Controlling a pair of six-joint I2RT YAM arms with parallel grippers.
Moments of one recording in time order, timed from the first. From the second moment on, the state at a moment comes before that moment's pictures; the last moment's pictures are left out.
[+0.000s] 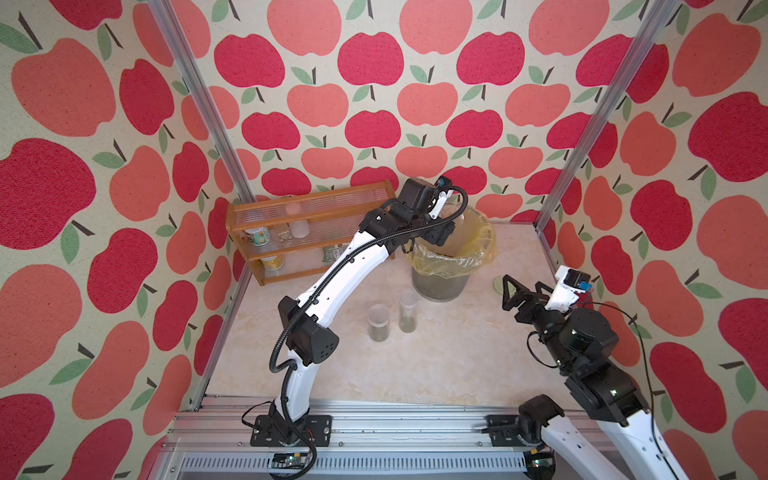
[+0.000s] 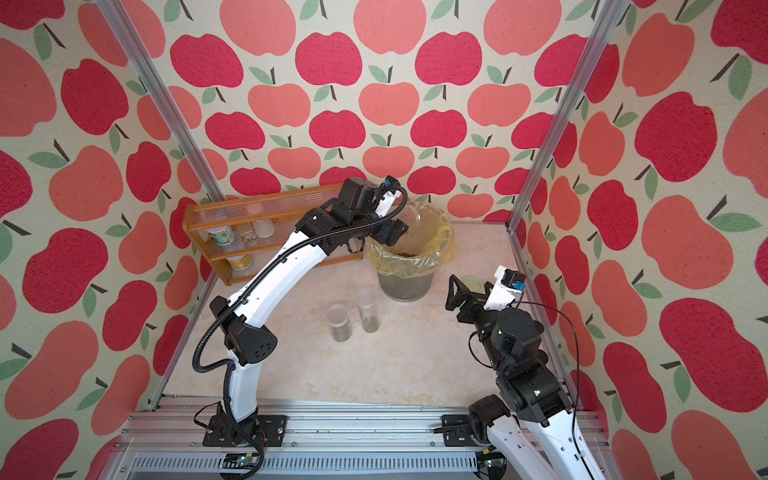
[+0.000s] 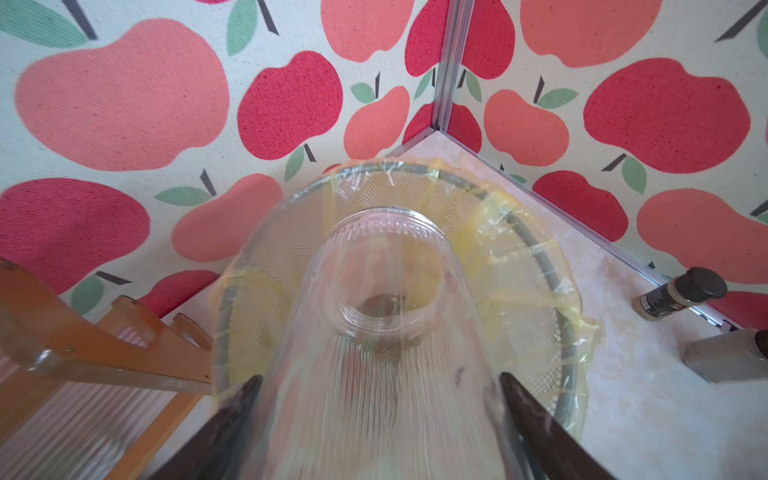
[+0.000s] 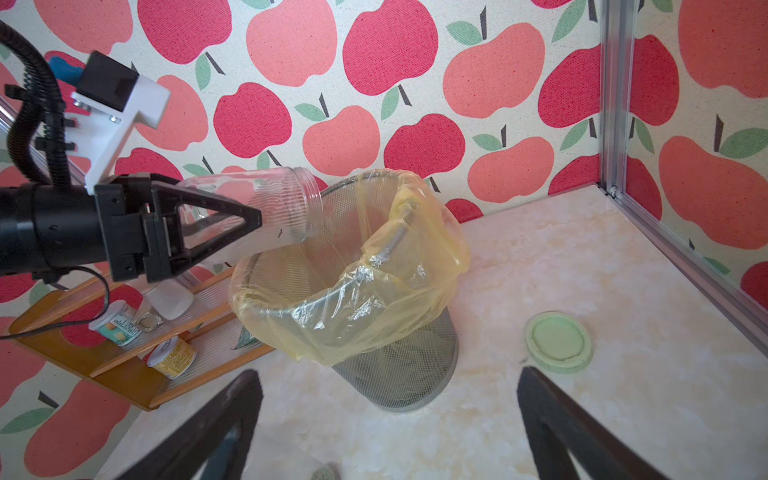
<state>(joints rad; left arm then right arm) -0.75 2.05 2.39 -0.85 -0.01 0.02 0.50 0.49 0.77 -0.42 0.26 0.45</state>
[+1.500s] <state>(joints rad) -0.70 2.21 2.68 -1.00 0.14 -0.11 0.49 0.53 0.82 -0.45 0.23 0.51</state>
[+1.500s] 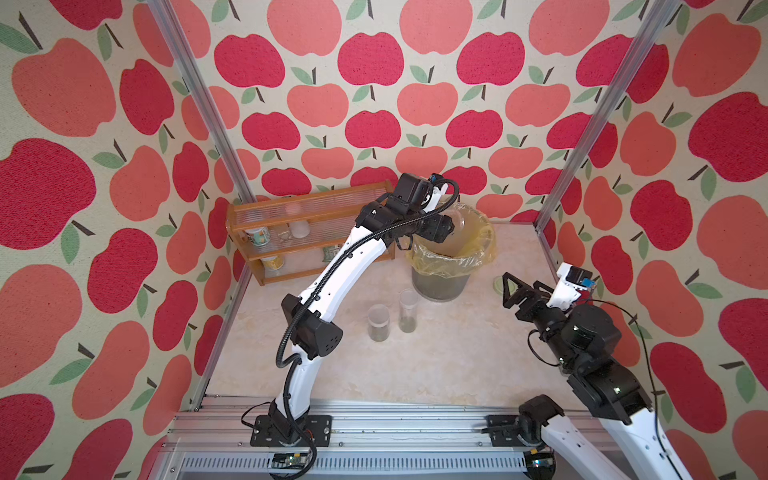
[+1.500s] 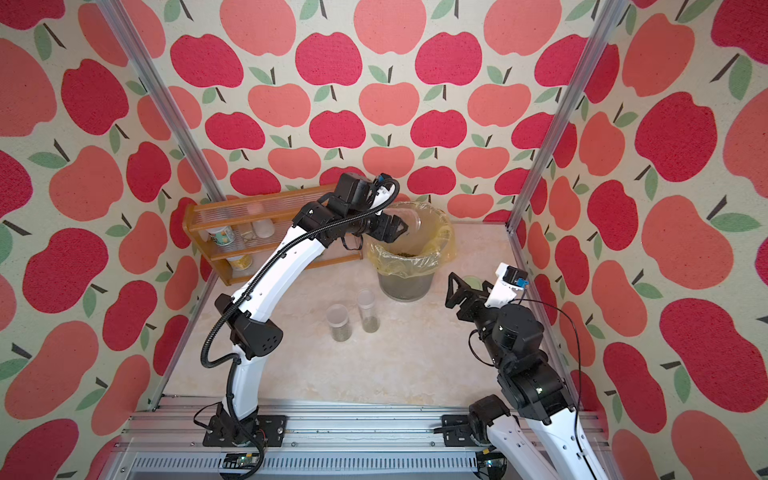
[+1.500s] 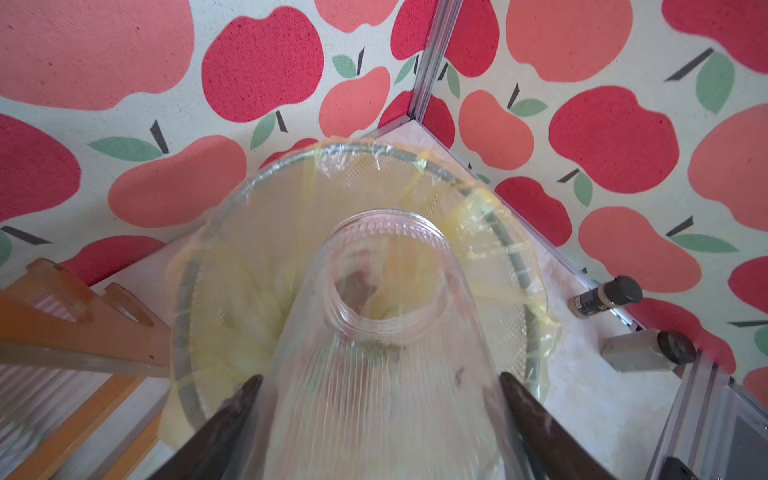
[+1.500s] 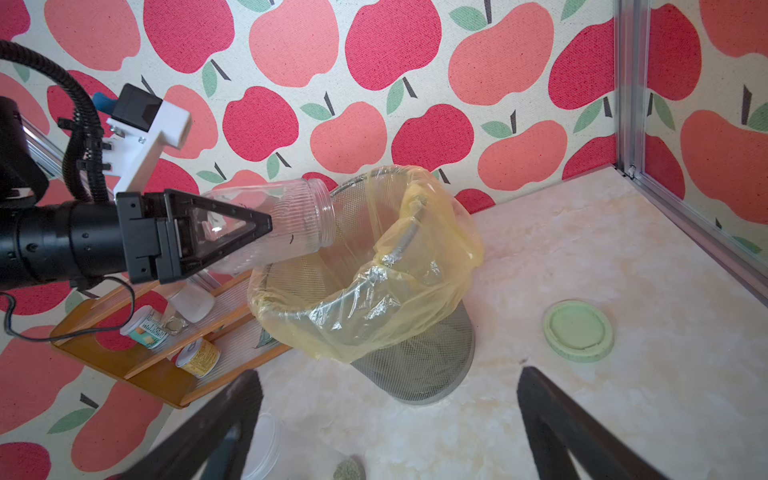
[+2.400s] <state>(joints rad) -0.72 2.11 2.49 -1.00 0.14 -0.11 0.49 0.52 0.83 -0.46 0.23 0.52</state>
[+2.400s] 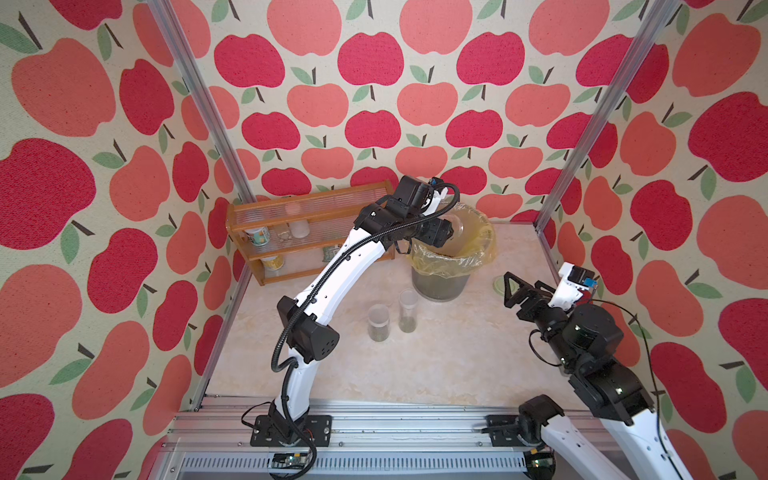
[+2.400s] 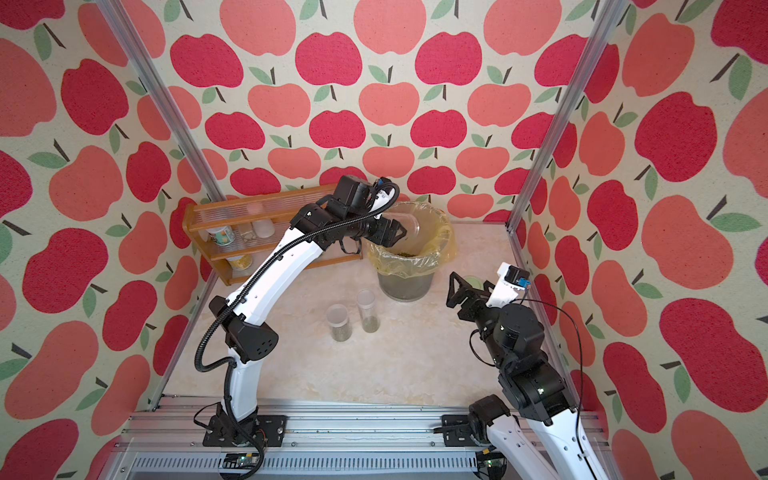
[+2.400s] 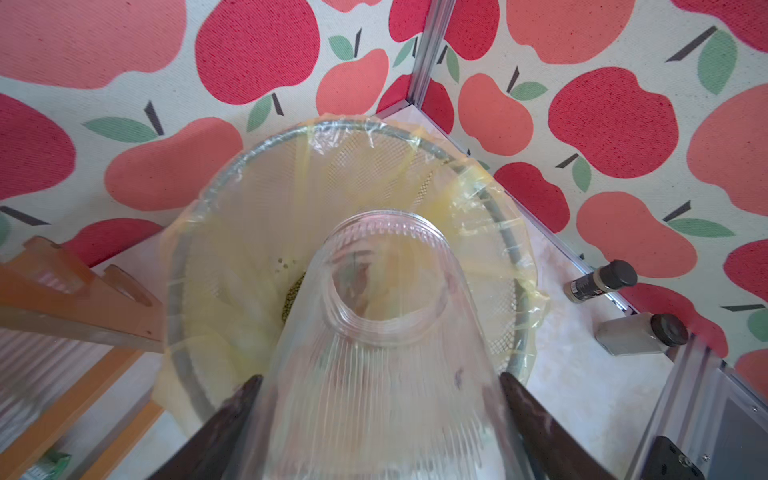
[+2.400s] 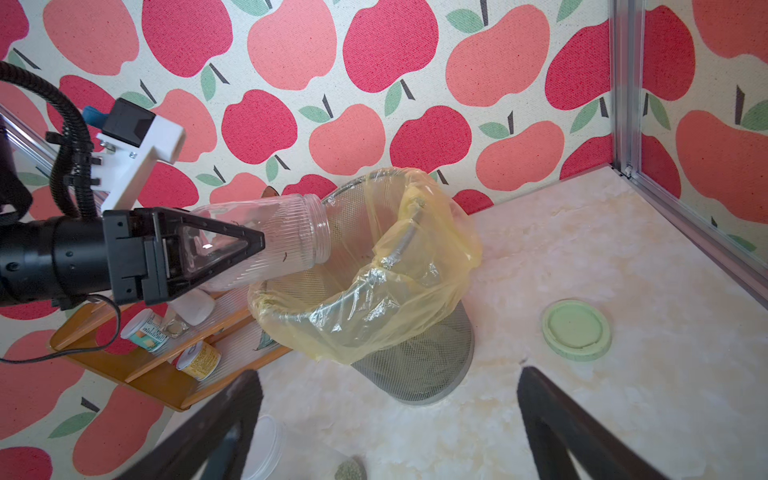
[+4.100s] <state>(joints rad) -0.71 2.14 2.45 -1.02 0.15 -0.09 0.48 0.54 0.81 -0.48 0.21 0.54</state>
